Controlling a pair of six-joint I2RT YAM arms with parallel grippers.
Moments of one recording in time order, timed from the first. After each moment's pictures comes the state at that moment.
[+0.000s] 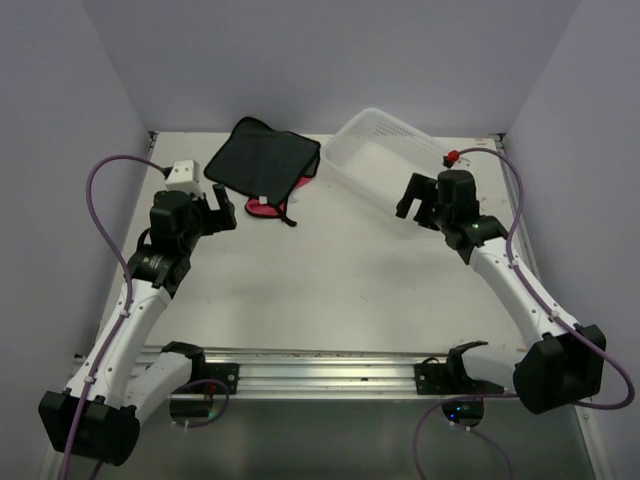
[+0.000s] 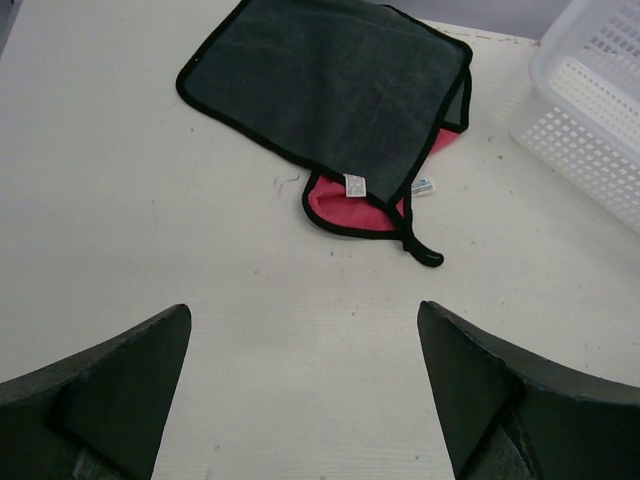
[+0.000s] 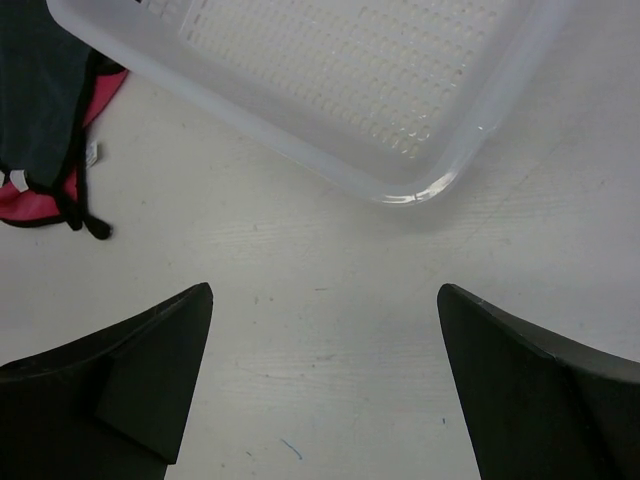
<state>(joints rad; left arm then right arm) -0.20 0.92 0.85 -0.32 -0.14 -0.25 0.27 1.21 1.01 -0.42 0.14 0.50</state>
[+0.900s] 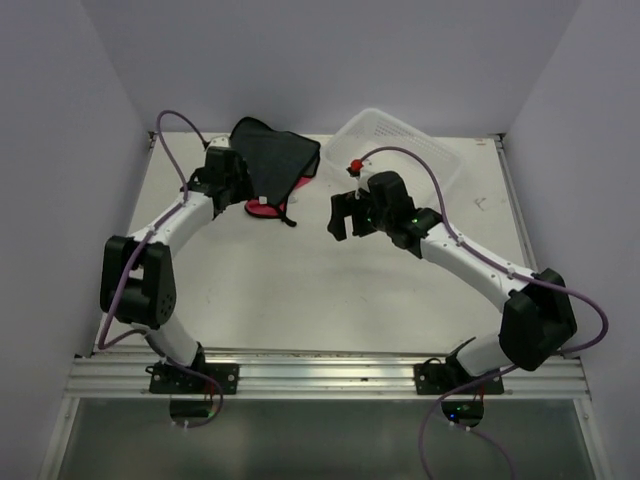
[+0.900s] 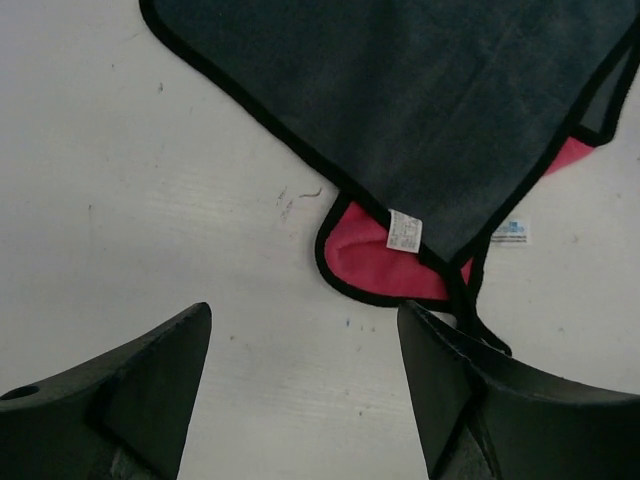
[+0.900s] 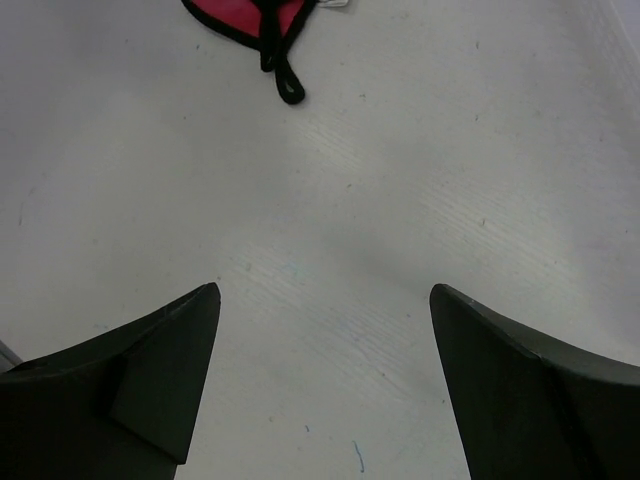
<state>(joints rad) -0.20 1.61 1.18 -0.29 -0.24 -0.36 0.61 1.49 1.13 -0.27 -0.07 0.26</state>
